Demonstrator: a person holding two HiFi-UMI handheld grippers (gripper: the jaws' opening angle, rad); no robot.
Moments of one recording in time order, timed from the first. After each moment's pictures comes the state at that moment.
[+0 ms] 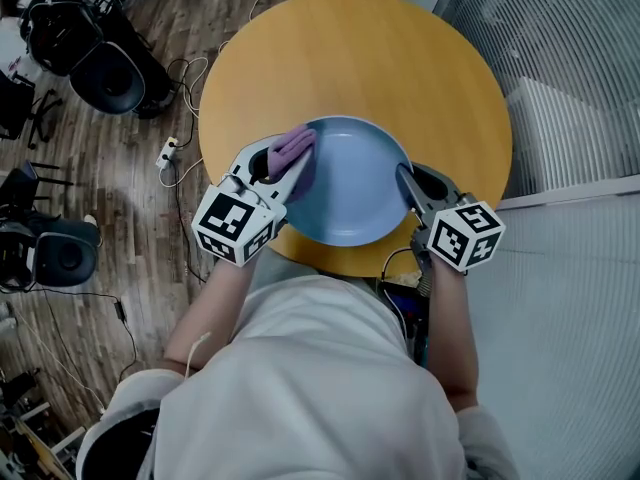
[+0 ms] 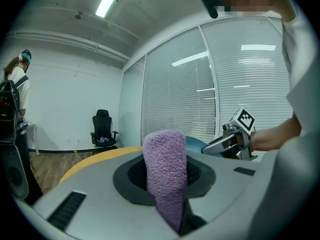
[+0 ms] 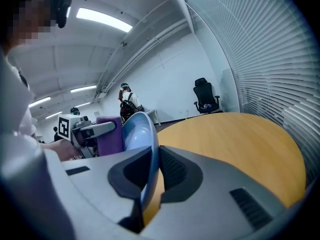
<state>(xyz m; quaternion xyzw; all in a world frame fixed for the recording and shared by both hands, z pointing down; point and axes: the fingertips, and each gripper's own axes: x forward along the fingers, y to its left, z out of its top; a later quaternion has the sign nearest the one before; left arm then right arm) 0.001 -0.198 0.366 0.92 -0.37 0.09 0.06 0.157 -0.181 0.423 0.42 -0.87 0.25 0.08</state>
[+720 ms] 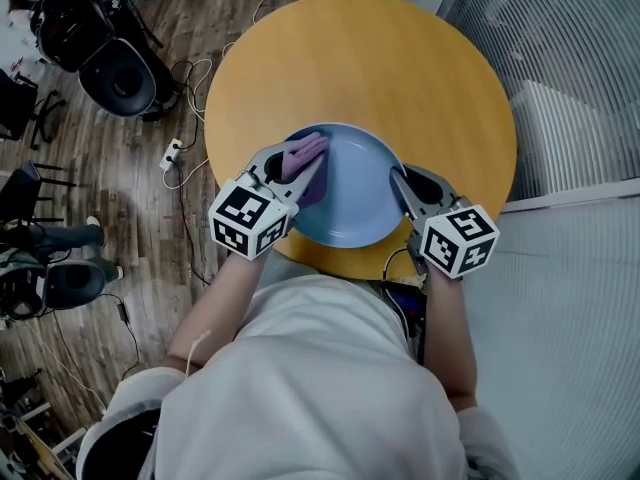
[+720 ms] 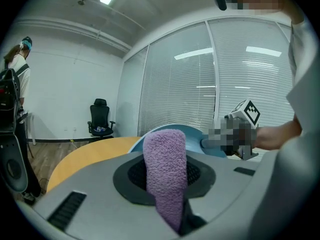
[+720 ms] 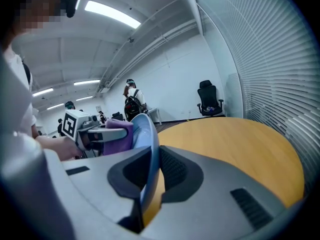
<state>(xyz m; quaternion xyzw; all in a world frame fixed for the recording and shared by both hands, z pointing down) -0.019 -0.175 0.388 0.93 -0.35 0.11 0.10 0.106 -0.151 0.405 0.42 -0.87 0.21 0.11</state>
